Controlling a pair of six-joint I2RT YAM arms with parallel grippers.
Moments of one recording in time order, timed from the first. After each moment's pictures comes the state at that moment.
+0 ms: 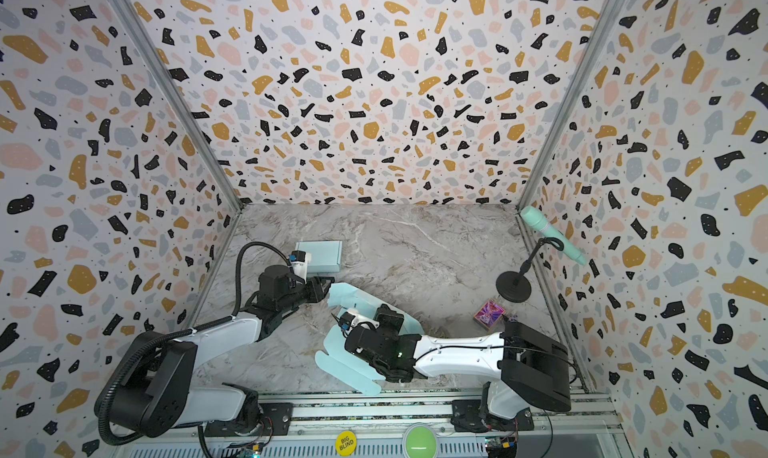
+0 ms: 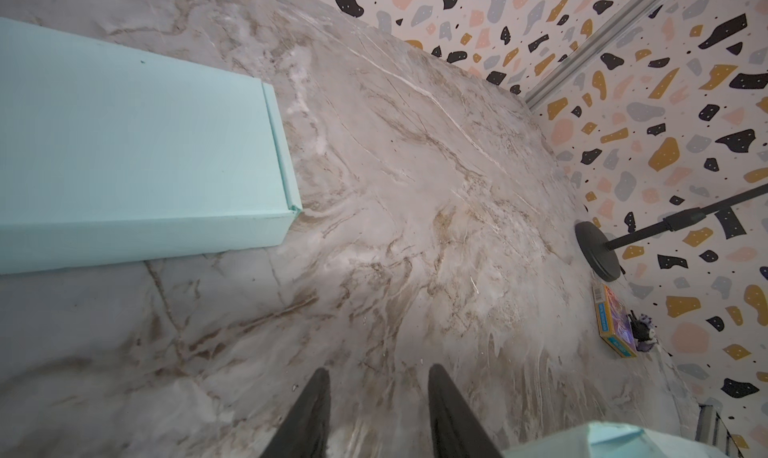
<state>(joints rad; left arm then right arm) -0.30 1.36 0.48 0.39 0.37 -0.43 1.32 1.49 0.78 -0.11 0.99 -0.50</state>
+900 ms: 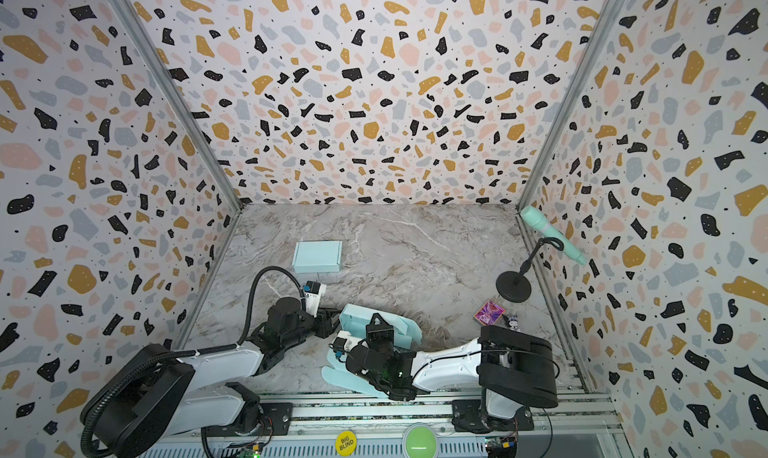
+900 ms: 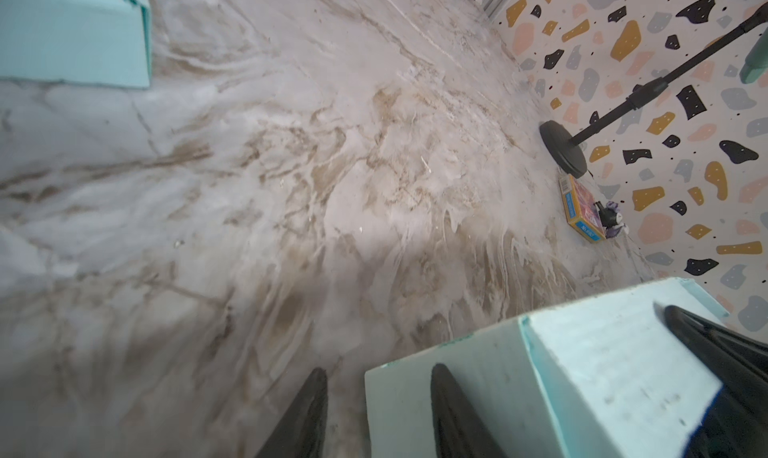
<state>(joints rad) -0.52 1.25 0.19 0.55 0.31 -0.46 1.40 1.59 0.65 0.27 1.06 -0.87</state>
